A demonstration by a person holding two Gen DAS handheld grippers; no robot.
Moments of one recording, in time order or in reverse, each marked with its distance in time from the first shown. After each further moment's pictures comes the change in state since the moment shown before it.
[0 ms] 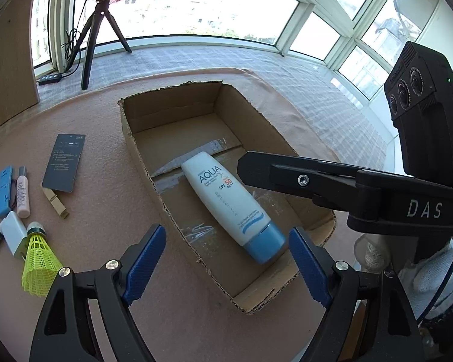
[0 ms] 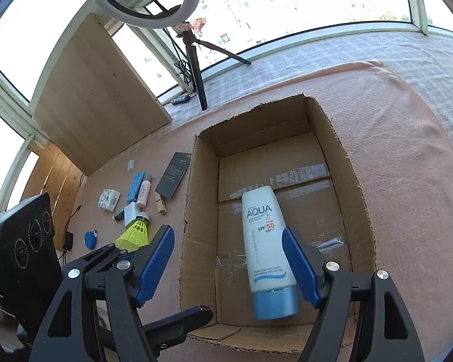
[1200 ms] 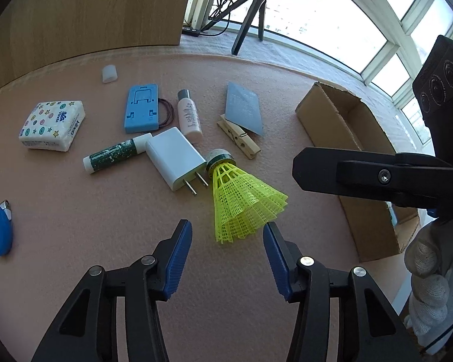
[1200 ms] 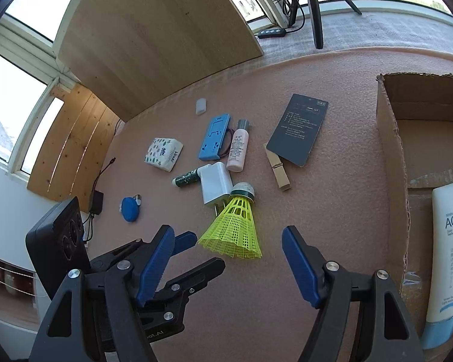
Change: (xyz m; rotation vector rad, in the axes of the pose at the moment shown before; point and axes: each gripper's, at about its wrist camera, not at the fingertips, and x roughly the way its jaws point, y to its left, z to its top) left arm -0.053 0.179 -0.079 -0.271 -0.023 0.189; right arm 0.123 0.143 -0.009 -0.107 0.261 0.164
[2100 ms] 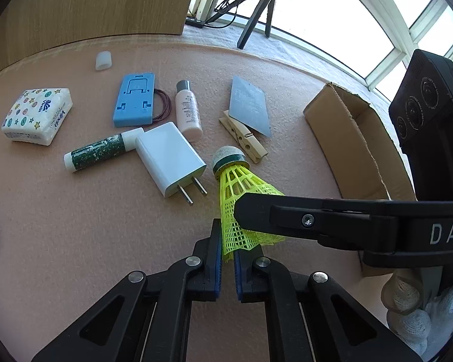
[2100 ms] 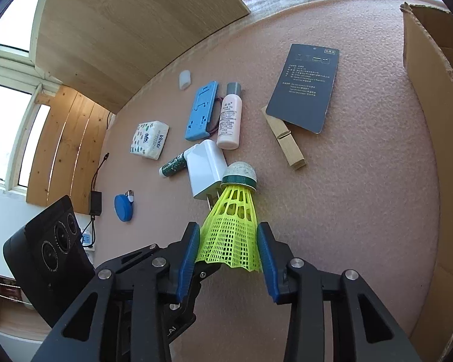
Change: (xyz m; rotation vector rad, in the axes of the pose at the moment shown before) left arm 0.022 0.005 0.011 -0.043 0.009 -0.026; right arm 0.047 -0.016 -0.001 0.112 0.105 0.058
